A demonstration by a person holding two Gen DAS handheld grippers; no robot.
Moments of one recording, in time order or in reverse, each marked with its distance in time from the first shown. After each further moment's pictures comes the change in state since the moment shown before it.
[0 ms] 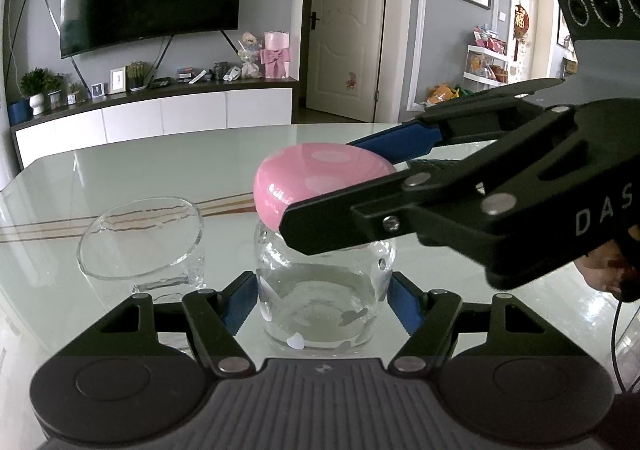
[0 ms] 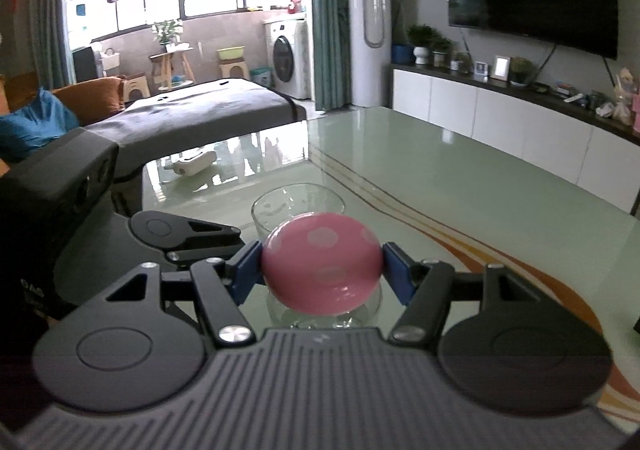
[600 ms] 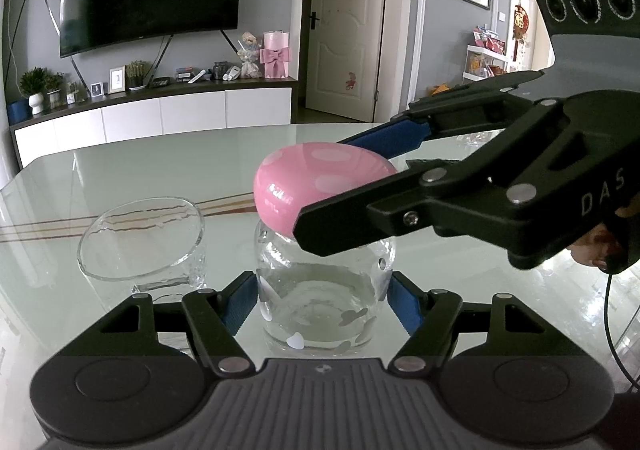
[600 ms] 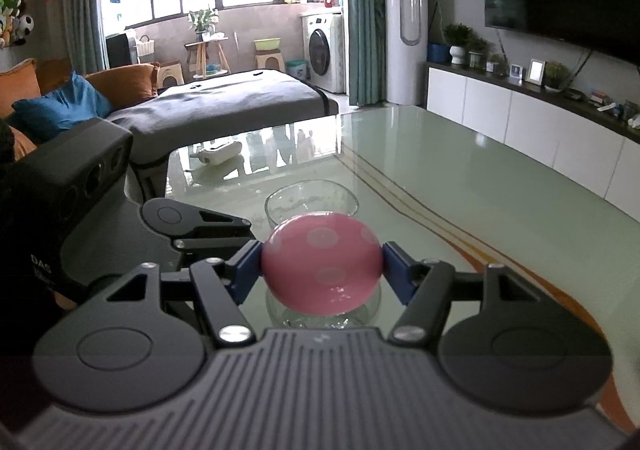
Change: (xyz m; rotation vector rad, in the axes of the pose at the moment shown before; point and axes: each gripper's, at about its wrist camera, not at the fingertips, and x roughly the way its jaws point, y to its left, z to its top) left arm 0.001 0.004 0.003 -0.001 0.003 -0.004; right arm 0.004 -0.008 0.002 -0.059 0.022 0.078
